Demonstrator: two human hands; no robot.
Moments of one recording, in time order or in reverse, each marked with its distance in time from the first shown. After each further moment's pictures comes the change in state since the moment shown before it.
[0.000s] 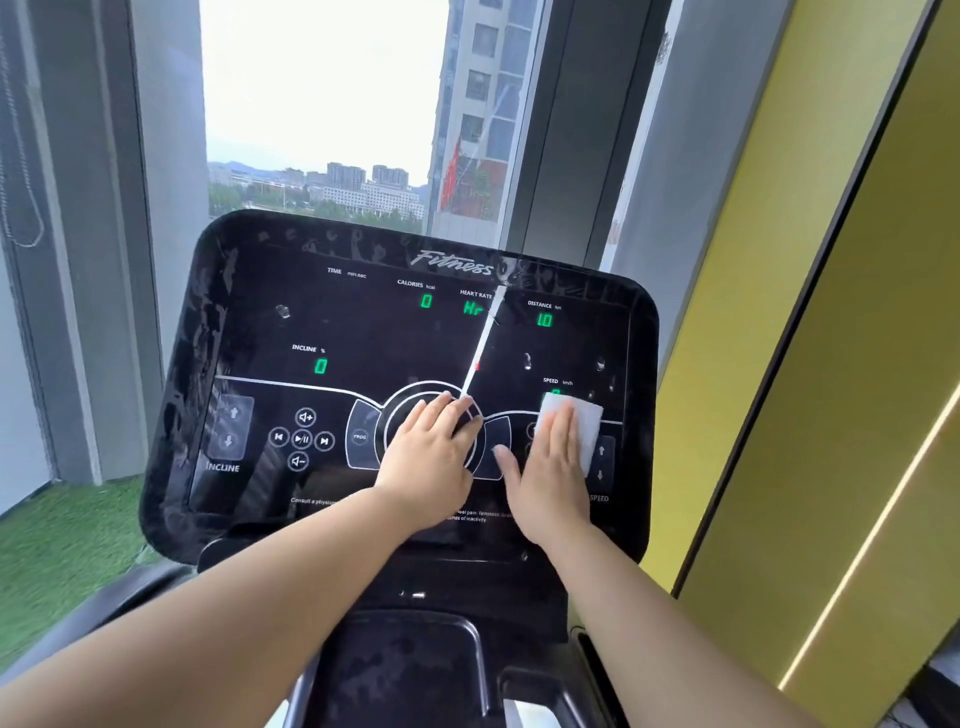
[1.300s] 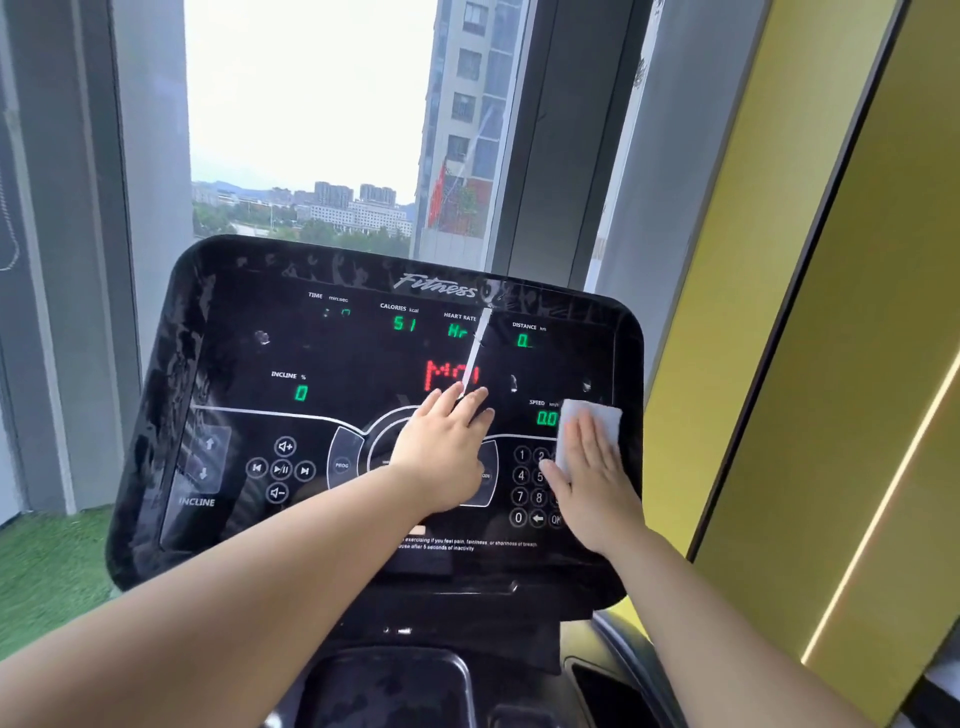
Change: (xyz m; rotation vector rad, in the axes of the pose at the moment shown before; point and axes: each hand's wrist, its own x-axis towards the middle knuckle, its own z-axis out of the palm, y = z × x) left_hand 0.044 0.009 -0.018 0.133 -0.141 0.031; right_hand 0.022 0.062 -0.025 -0.080 -0.065 -0.072
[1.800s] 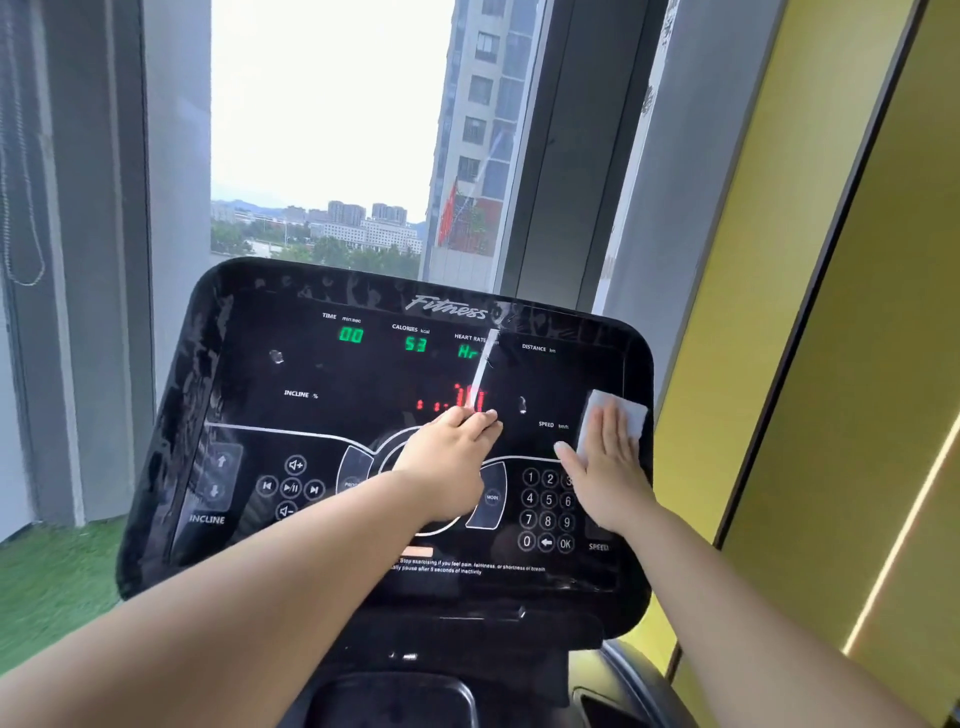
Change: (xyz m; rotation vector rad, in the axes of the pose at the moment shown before) left_hand 0.006 -0.009 -0.006 -0.026 -0.020 0.070; right_hand 0.026 -0.004 -0.030 0.064 -0.032 0.062
